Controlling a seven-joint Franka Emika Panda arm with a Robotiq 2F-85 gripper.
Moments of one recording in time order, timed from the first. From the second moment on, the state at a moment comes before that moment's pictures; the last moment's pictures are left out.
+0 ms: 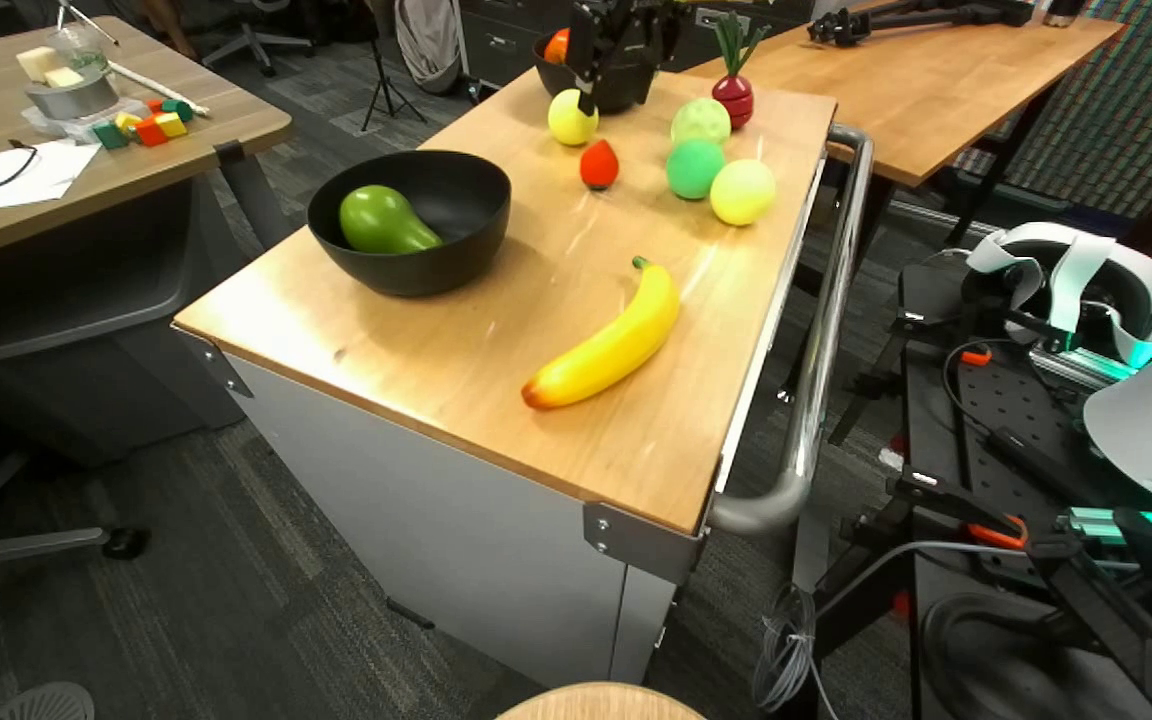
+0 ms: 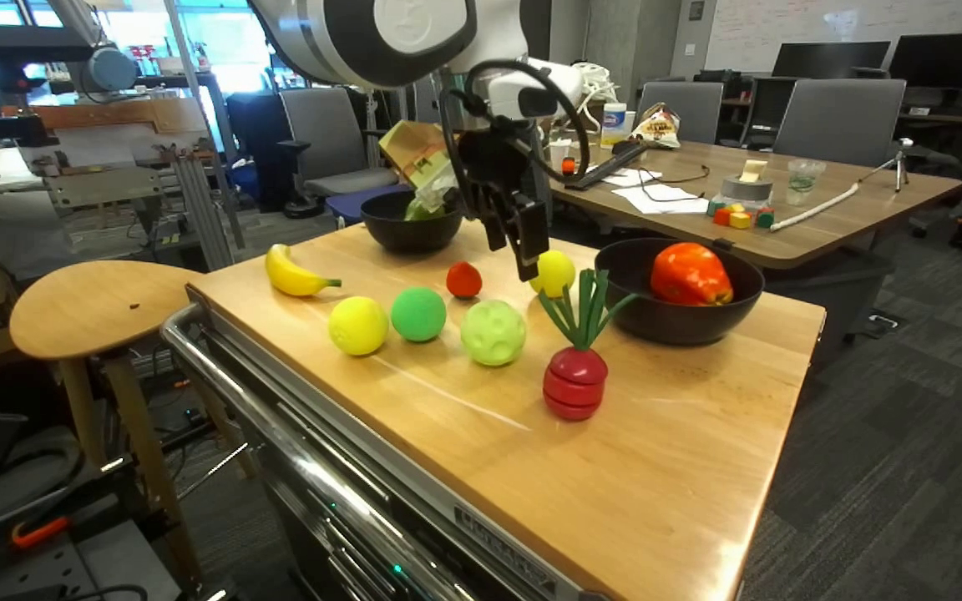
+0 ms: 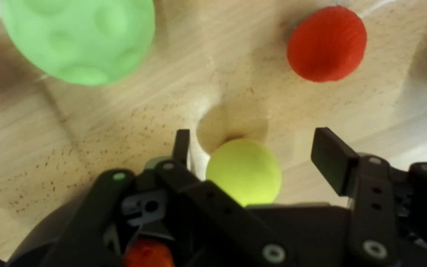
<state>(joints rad) -0.09 0.15 -0.11 -2.21 0.04 2.61 0.24</state>
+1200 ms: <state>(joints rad) -0.08 0.46 -0.14 -1.73 -0.02 2.23 0.47</state>
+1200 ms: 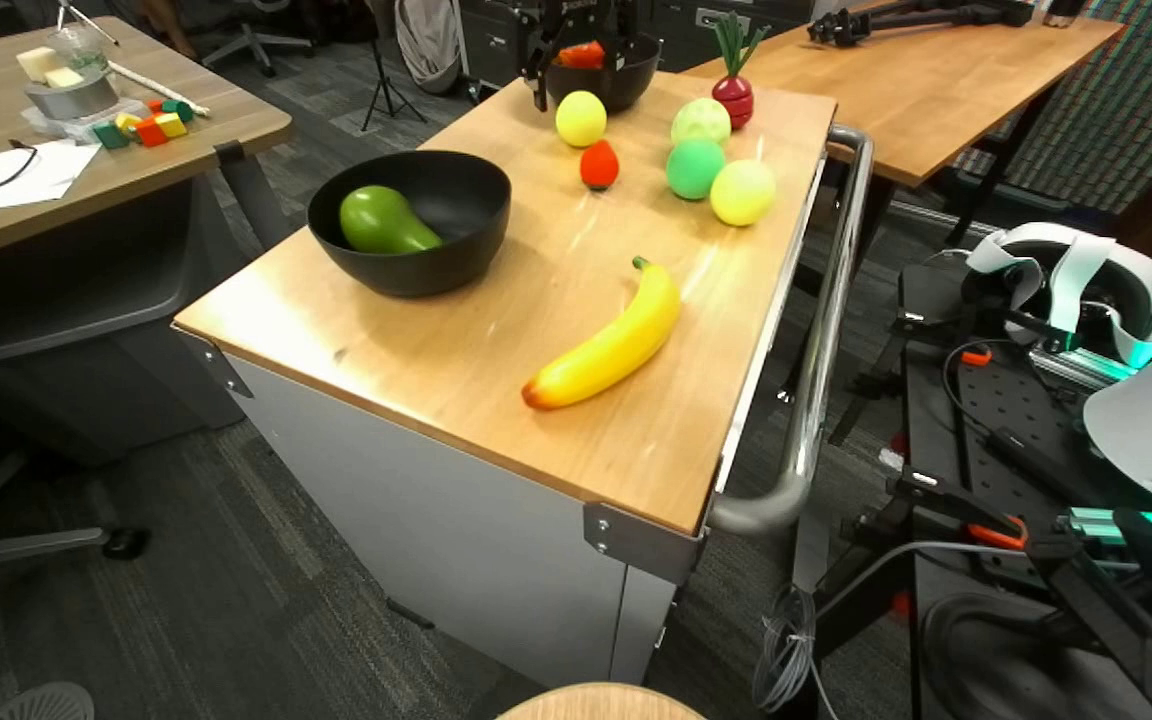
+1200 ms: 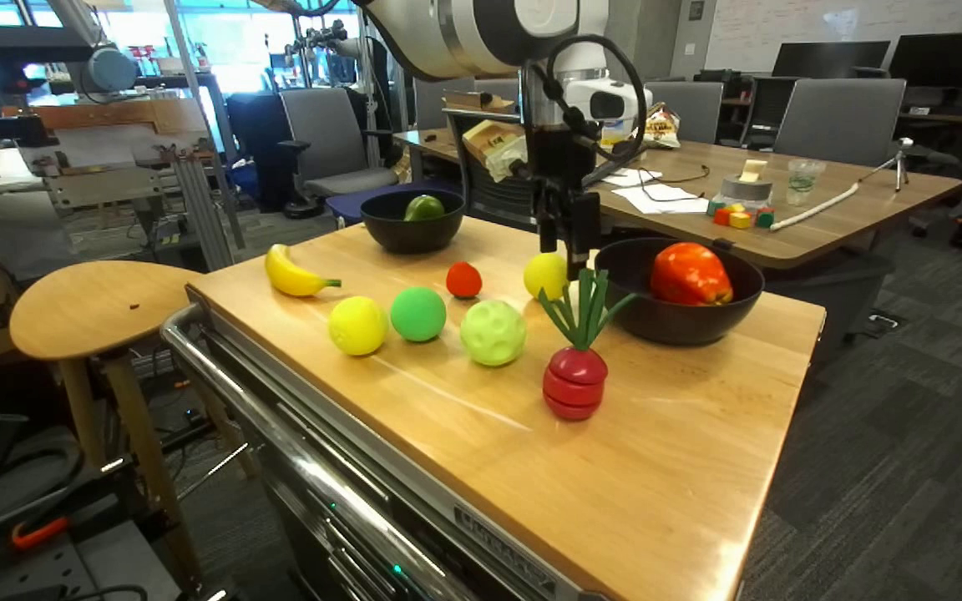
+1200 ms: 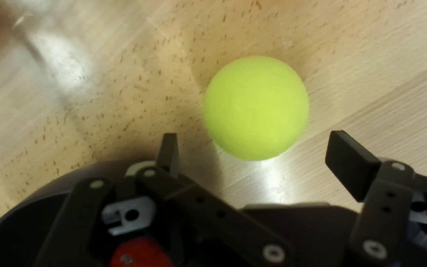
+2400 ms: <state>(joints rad) -0.08 0.48 -0.16 -1.65 0.00 2.18 0.46</state>
